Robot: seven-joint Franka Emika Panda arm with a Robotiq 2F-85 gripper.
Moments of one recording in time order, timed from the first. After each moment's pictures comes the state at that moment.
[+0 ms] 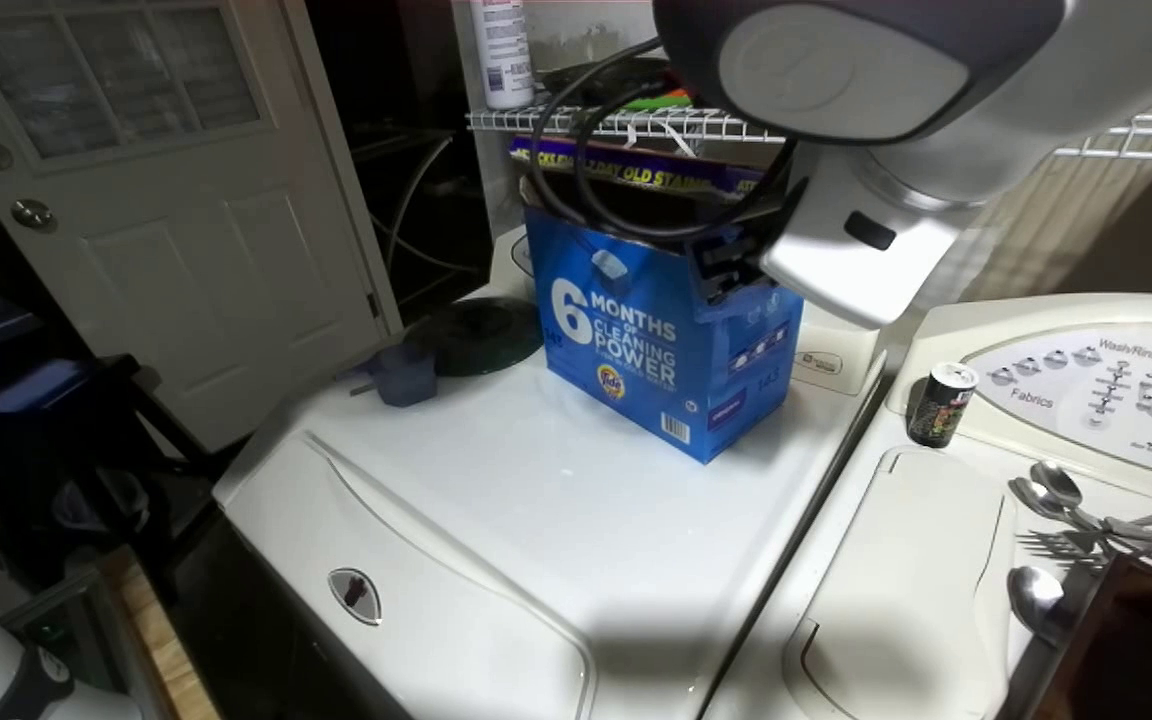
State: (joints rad) arm -0.49 0.39 -0.38 -1.55 0.90 1.67 1.10
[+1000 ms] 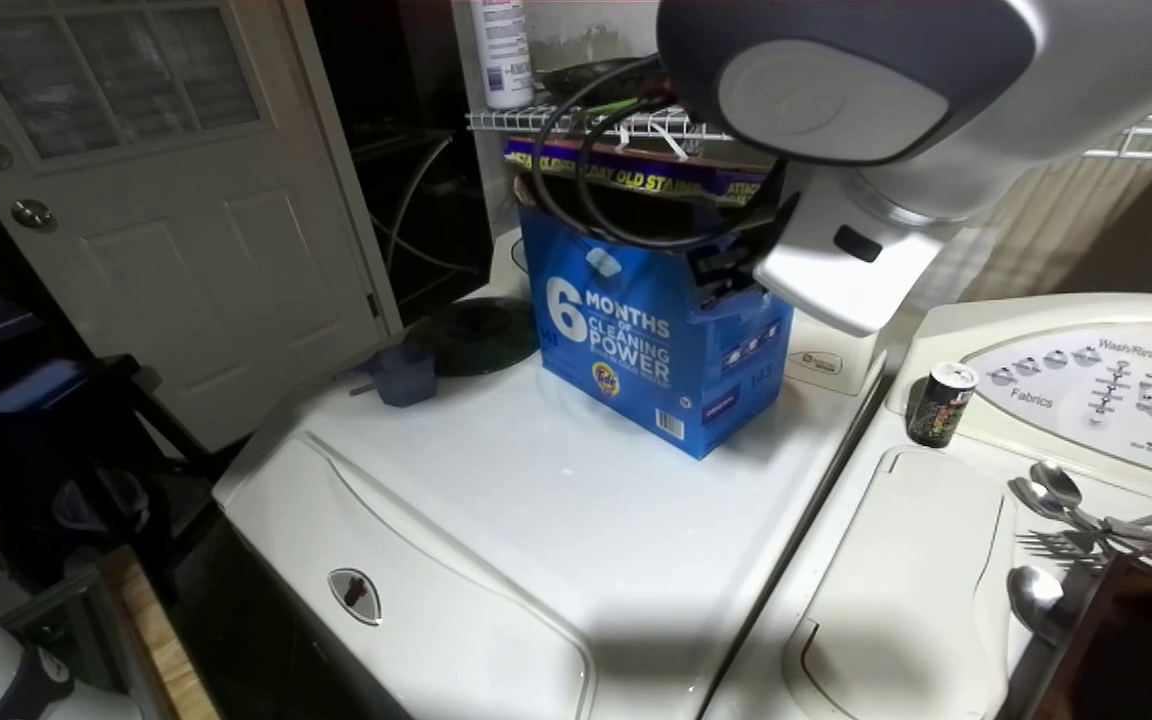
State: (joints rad) arm -0.48 0.41 -0.37 -1.55 0.90 1.67 1.10
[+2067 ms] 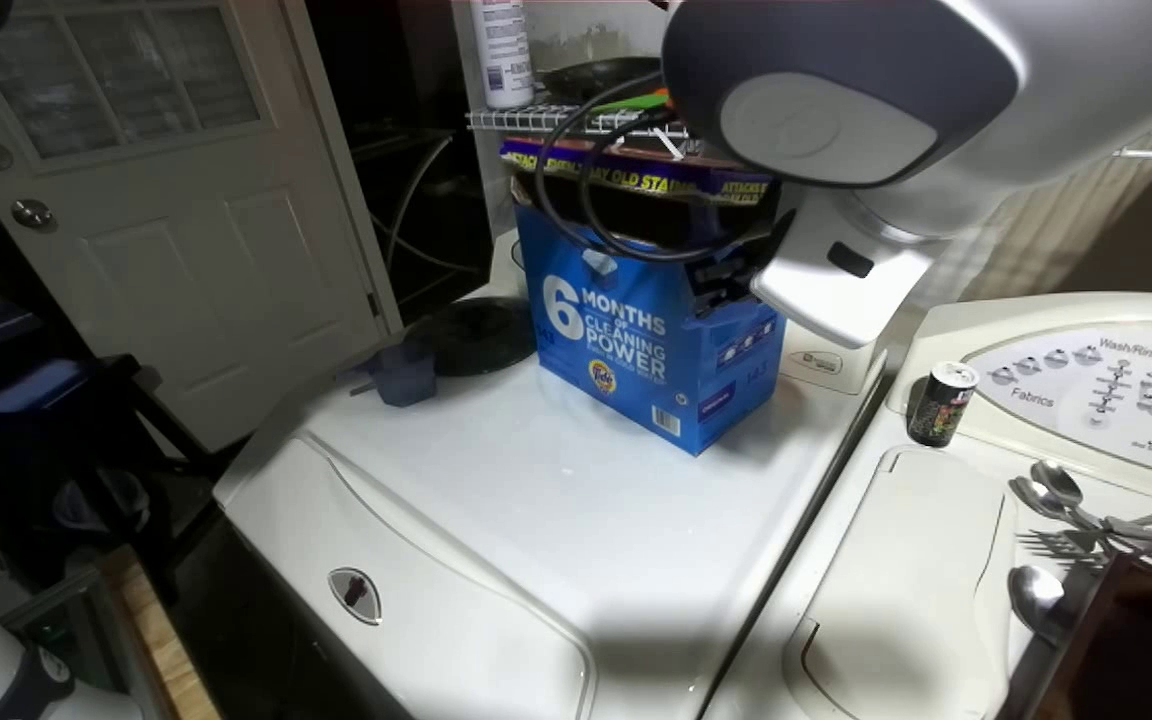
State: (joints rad) arm -0.48 0.43 -0.36 -1.55 0.90 1.67 1.10
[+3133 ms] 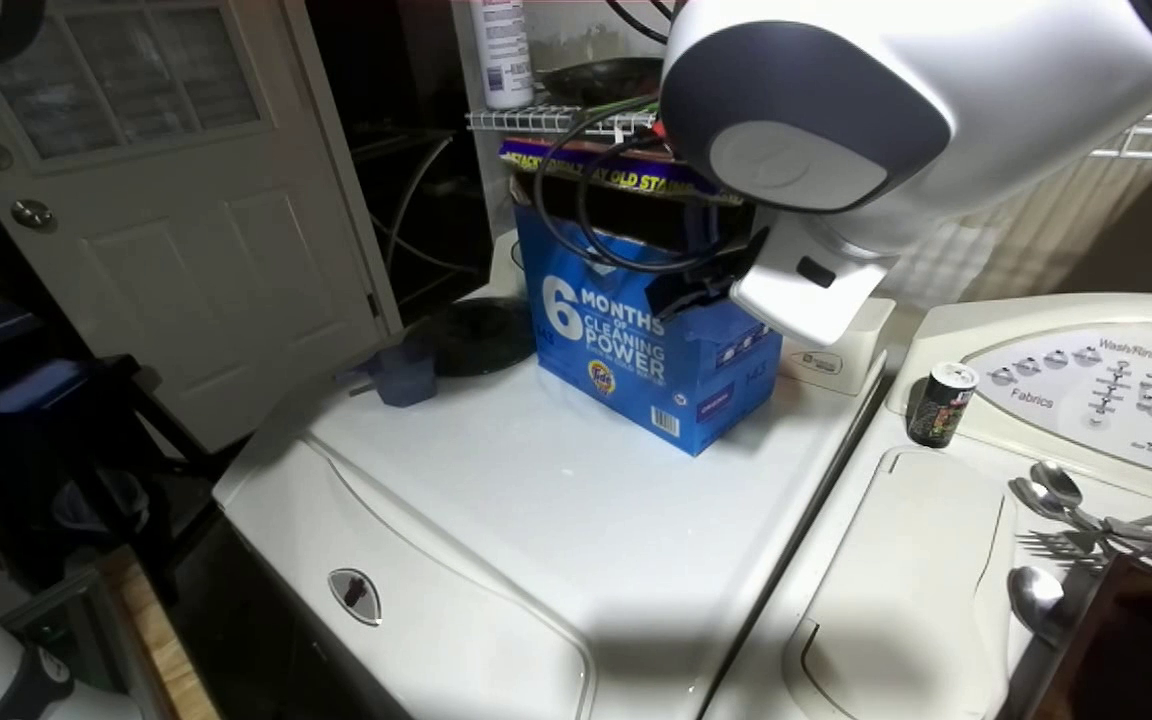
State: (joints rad) arm -0.47 0.46 -0.32 -1.54 0.90 1.67 1.09
